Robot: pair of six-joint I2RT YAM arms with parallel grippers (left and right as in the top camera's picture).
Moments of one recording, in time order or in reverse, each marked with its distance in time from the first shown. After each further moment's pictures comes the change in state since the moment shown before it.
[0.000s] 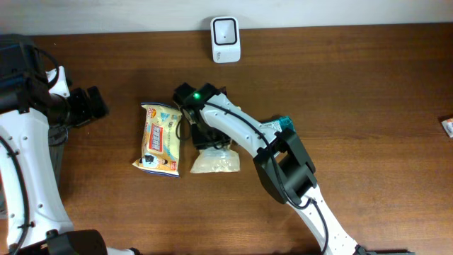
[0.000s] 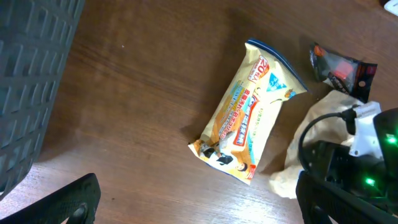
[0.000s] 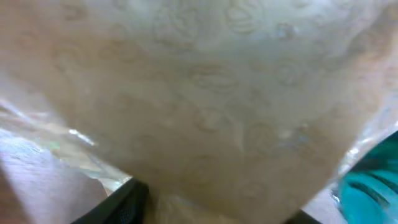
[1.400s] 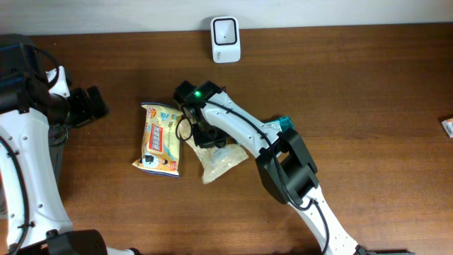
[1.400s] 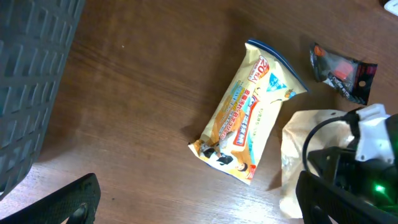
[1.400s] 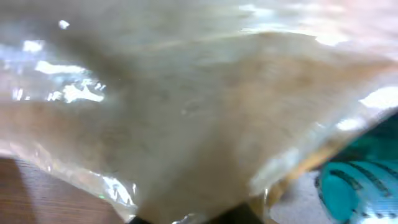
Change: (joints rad) left arm 0.000 0.000 0.000 0.000 0.000 0.000; right arm -0.005 -0.011 0.017 -0.020 -0.004 -0.077
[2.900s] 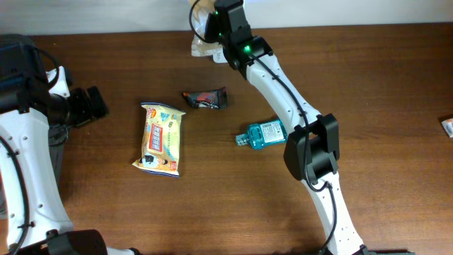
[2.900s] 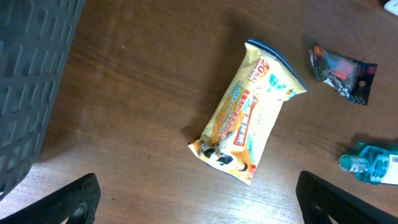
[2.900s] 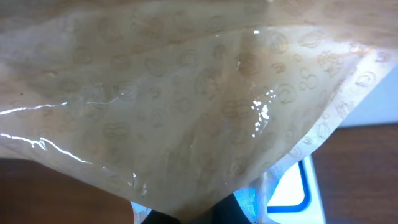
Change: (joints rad) left arm 0.000 0.000 0.000 0.000 0.000 0.000; right arm -0.269 0.037 0.236 0.978 0.183 -0.031
